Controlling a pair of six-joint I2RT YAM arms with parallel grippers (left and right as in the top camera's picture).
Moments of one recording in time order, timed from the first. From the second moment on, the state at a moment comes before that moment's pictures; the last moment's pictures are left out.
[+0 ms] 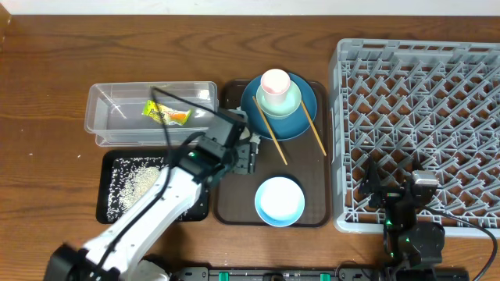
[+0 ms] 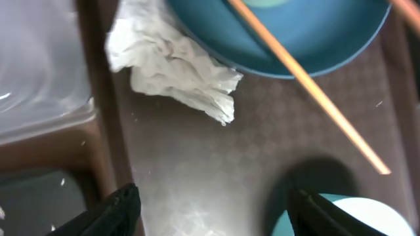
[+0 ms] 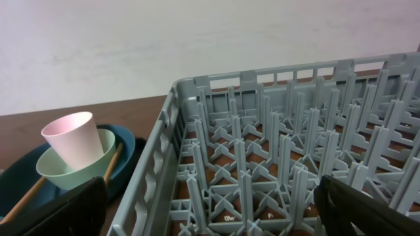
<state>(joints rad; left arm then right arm) -0.55 1.40 0.89 -0.55 0.01 -0.35 0.07 0.01 0.01 -0.07 0.06 0.17</state>
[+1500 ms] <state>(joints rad) -0.57 1.75 0.89 -0.16 -0.11 0.02 0.07 0.01 0.01 -0.07 0.06 0.17</state>
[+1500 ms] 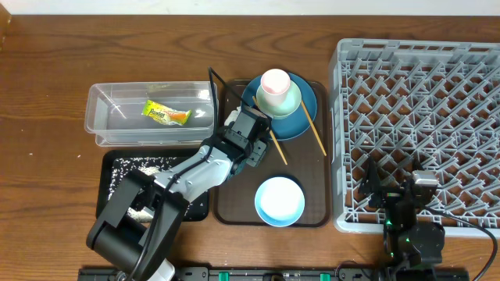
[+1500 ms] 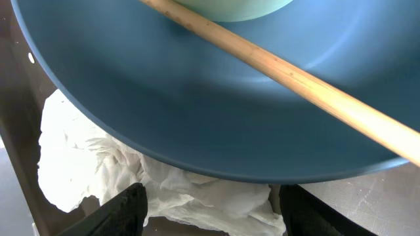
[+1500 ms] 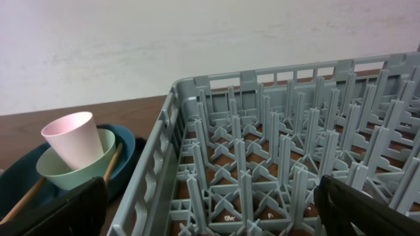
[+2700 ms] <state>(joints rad) -0.57 1.41 0.89 -0.34 -0.12 -0.03 0.07 0.01 0.01 -0.07 0.06 0.17</state>
